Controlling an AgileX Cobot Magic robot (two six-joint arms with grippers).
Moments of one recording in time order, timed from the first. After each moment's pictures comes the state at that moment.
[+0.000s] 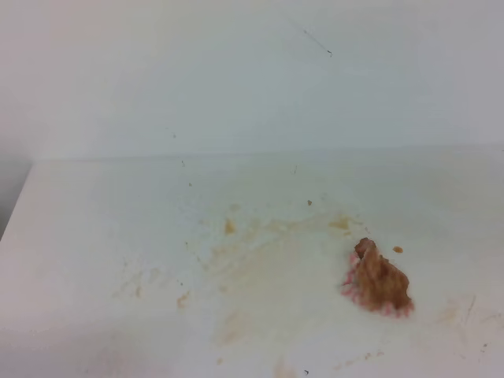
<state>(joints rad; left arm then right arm) 0.14 -0.02 0.03 -0.11 0.29 -0.27 0.31 0.80 -0.73 0.92 0.39 -1.00</state>
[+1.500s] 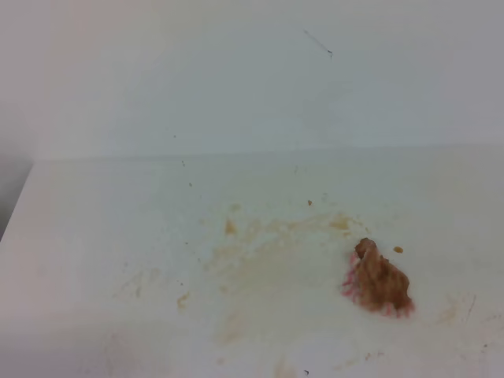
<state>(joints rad) 0.14 -0.03 0.03 -0.11 0.29 -0.27 0.00 0.09 -0.31 1.31 -0.02 -0.98</state>
